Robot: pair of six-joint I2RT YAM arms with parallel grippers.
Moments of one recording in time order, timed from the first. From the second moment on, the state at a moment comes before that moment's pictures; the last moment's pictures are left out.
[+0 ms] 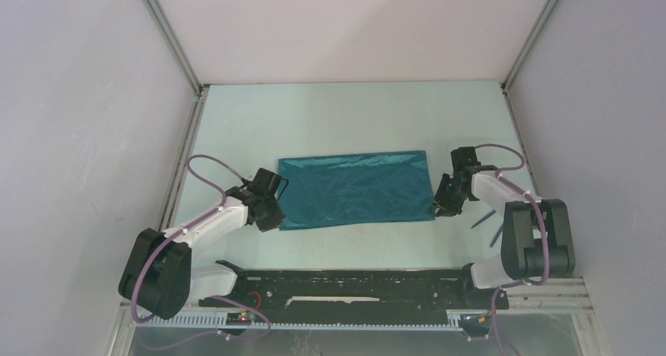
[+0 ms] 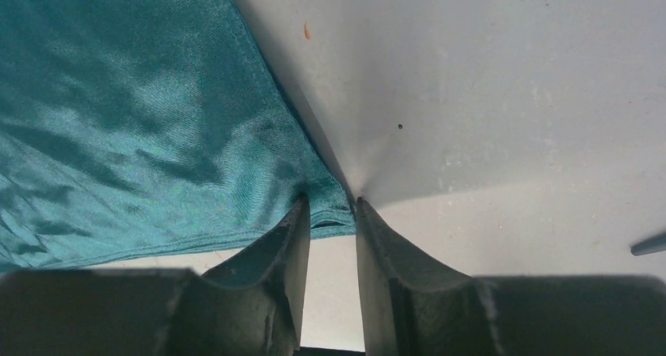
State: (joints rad) left arm -0.42 1.22 0.58 -0.59 -0.13 -0.84; right arm 0.06 1.46 0.74 -0.58 -0.15 0.53
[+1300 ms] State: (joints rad) left arm -0.42 1.18 0.58 -0.62 -0.12 -0.85; right arm 0.08 1.38 0.72 -0.65 -0.11 0.56
